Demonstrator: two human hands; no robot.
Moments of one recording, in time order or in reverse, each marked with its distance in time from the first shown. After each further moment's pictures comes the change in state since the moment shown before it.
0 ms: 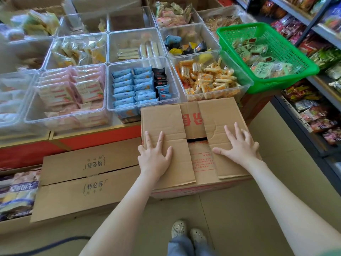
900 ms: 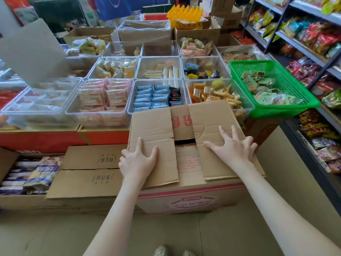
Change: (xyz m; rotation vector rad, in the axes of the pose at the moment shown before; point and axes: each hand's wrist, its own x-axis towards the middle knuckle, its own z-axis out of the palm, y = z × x) left_hand -0.090 0.000 -0.071 -0.164 0.145 -0.411; right_hand -0.073 -0.039 -0.078 -0.028 0.262 -0.040
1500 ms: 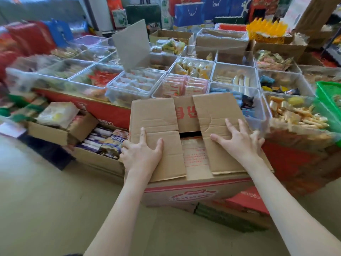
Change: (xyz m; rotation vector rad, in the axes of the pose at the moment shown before) left_hand -0.036 -0.222 -0.118 0.046 0.239 -0.257; right_hand -0.094 -0.229 0.003 0.081 0.031 -0.313
